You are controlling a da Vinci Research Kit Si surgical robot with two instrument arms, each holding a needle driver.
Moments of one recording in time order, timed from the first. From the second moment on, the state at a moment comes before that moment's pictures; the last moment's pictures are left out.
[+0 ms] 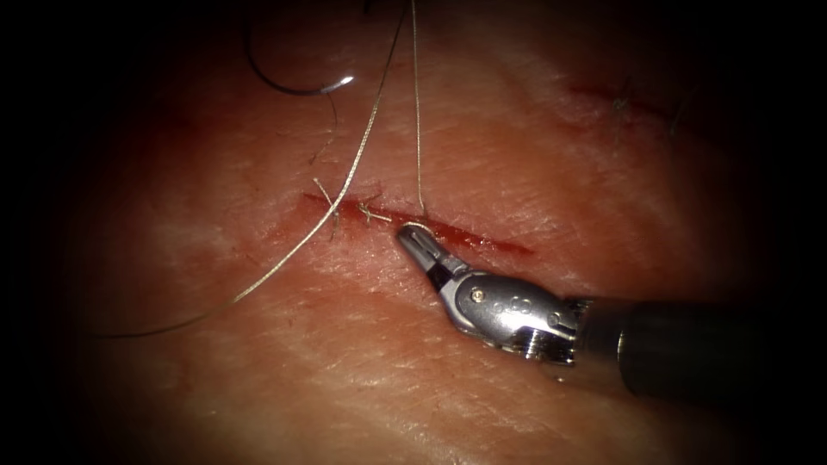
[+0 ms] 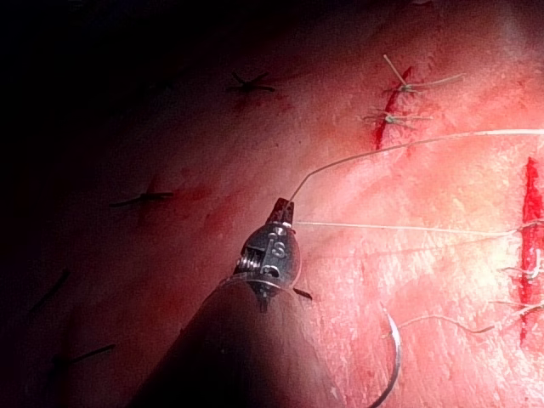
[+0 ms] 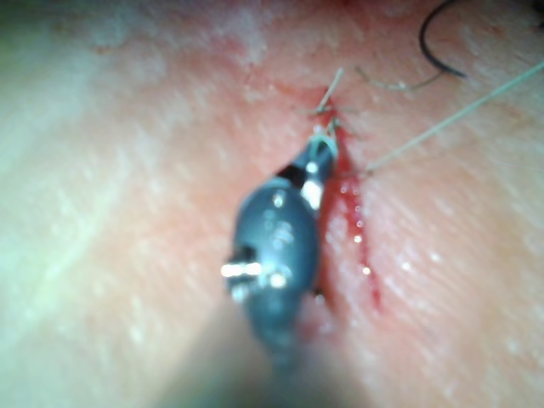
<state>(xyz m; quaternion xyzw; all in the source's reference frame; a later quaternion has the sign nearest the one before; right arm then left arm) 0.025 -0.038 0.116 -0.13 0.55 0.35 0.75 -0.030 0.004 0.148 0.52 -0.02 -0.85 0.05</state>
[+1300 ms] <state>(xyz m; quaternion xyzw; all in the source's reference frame) 0.027 -0.046 0.114 -0.08 0.55 0.29 0.78 -0.034 0.018 0.152 0.49 -0.09 -0.87 -0.03</state>
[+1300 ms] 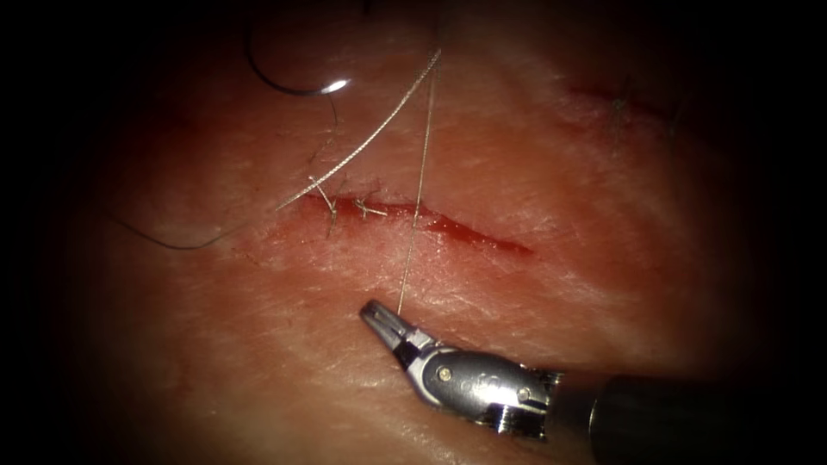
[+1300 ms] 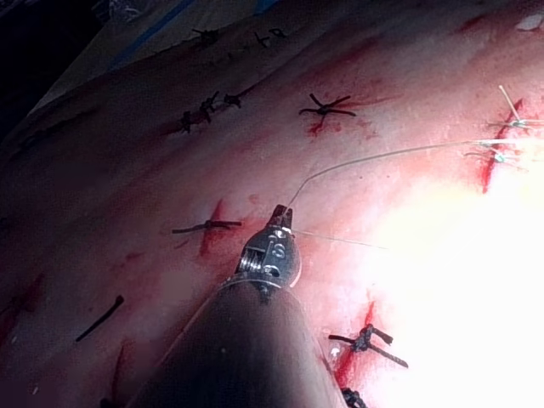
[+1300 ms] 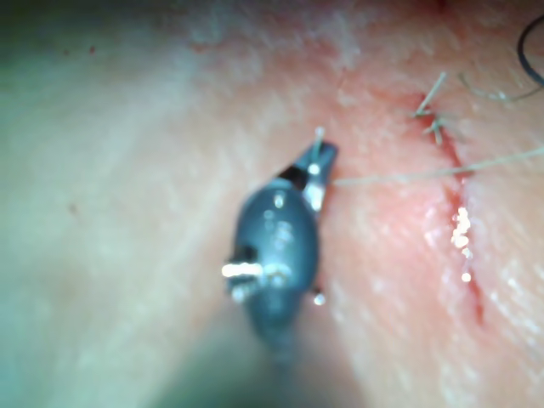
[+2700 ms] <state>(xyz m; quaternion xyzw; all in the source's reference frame) 0.021 -0.039 0.106 0.08 0.56 0.24 0.79 -0.026 -0.003 0.133 0.63 0.03 -0.78 0.00</state>
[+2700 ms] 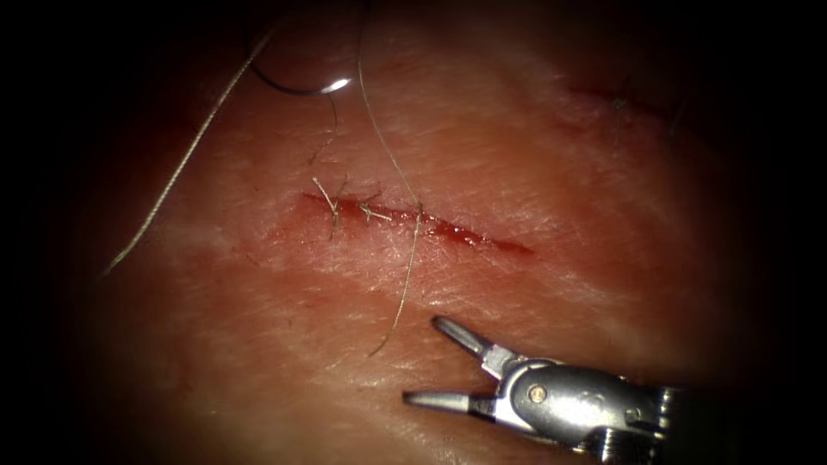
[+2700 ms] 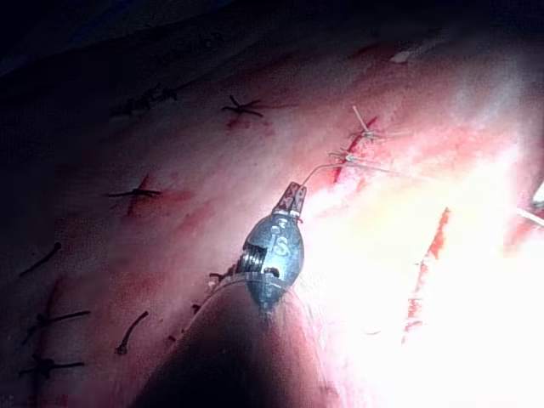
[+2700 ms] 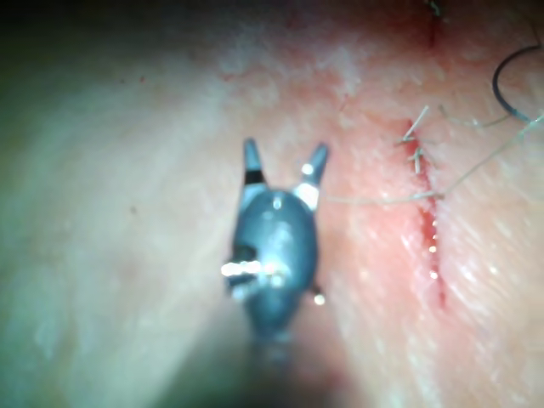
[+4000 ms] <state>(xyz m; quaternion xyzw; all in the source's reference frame) 0.032 -0.022 0.116 0.11 0.65 0.18 0.73 -0.030 -0.025 0.134 0.66 0.09 -0.75 0.01</state>
